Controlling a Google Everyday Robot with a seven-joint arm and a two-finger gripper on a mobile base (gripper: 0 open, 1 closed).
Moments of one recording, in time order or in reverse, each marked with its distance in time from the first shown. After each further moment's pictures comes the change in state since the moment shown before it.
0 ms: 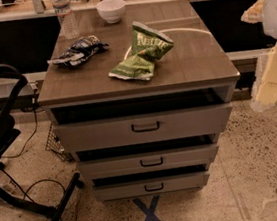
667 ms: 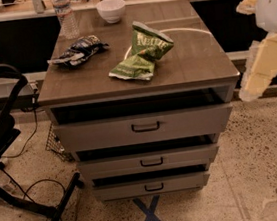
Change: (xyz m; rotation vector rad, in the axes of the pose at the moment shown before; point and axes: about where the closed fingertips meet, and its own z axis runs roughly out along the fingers) arm -0.011 -0.020 0.003 0.053 -0.042 0.005
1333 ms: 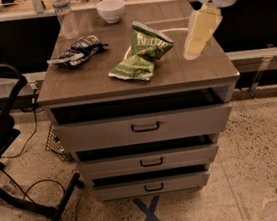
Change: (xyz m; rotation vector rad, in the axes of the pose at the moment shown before) arm -0.091 -0.101 0.040 0.210 -0.092 -0.088
